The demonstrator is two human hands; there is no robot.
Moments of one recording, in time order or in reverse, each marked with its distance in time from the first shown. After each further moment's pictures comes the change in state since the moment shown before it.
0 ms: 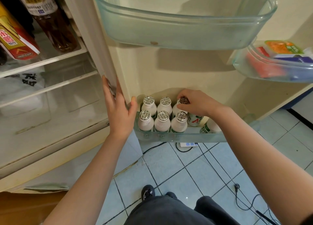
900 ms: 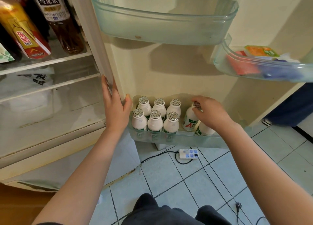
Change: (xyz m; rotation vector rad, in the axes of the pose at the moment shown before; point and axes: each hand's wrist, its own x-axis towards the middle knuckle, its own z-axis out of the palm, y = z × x) left_hand -0.006 0.013 0.005 -0.005 0.073 -0.068; right_hand -0.043 0.045 0.004 -0.151 0.318 0.013
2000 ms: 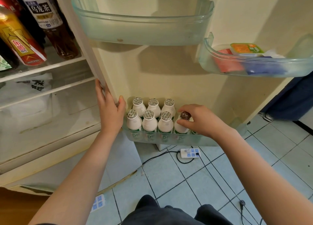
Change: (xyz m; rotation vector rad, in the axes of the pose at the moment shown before) left_hand 0.001 0.001 0.001 0.038 0.006 -0.015; right_hand -0.027 -0.008 -0.001 0.130 -0.096 -0.182
